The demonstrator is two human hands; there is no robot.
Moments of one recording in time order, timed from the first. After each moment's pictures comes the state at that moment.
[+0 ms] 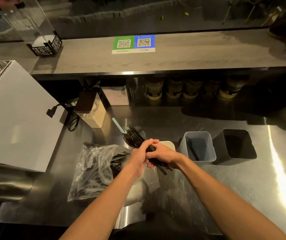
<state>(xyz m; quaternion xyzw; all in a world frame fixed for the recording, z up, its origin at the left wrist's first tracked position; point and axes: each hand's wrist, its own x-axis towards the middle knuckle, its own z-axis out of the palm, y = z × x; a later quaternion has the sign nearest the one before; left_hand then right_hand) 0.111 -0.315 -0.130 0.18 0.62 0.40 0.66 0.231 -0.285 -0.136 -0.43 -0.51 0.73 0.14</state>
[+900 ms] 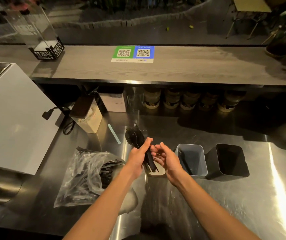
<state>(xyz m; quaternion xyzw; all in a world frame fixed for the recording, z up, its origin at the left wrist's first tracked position) 0.142 -0.289 -0.113 0.18 0.55 0.46 0.67 0.267 -0.284 -0.140 -0.54 -0.22 0.72 0.38</state>
